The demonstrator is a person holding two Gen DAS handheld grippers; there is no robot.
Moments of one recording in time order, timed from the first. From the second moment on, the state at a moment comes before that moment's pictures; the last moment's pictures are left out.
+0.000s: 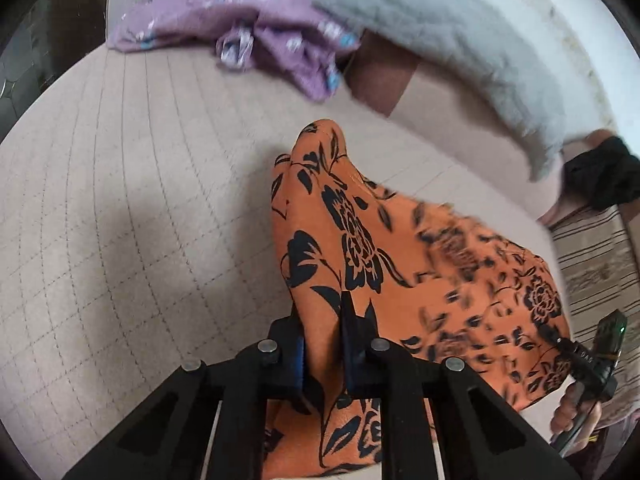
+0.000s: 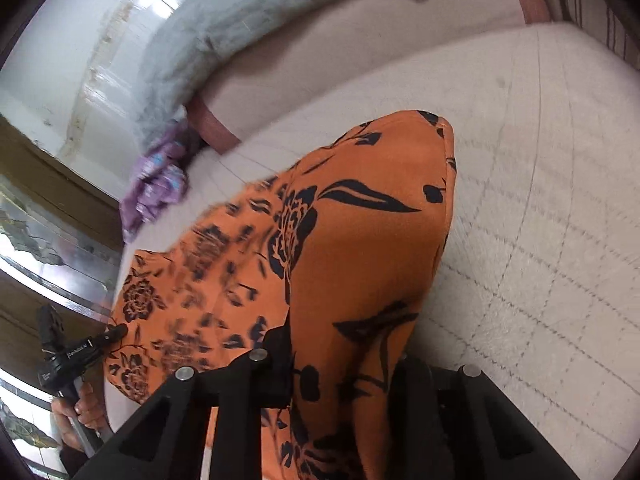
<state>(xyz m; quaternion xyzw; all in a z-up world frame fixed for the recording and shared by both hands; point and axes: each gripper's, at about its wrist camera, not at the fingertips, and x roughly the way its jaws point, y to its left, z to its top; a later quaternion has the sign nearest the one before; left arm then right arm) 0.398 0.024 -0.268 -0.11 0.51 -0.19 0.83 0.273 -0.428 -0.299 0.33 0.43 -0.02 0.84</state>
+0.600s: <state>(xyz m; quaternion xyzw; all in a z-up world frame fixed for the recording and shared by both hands) 0.295 0.108 -0.251 -0.05 0.47 -0.07 0.88 0.160 -0.446 -0.299 0.38 0.45 -0.11 0.80</state>
